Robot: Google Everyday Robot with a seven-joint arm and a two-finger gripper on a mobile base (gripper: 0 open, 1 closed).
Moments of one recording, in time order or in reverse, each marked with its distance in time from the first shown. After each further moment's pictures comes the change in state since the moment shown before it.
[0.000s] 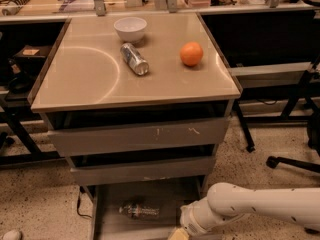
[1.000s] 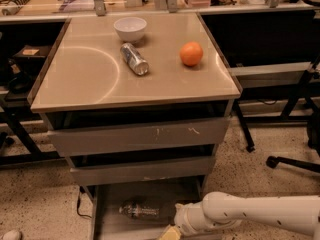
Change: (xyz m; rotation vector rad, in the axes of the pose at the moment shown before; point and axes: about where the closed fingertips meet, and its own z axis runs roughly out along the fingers) arm -0.005 -0.040 0.054 0.050 -0.133 0.009
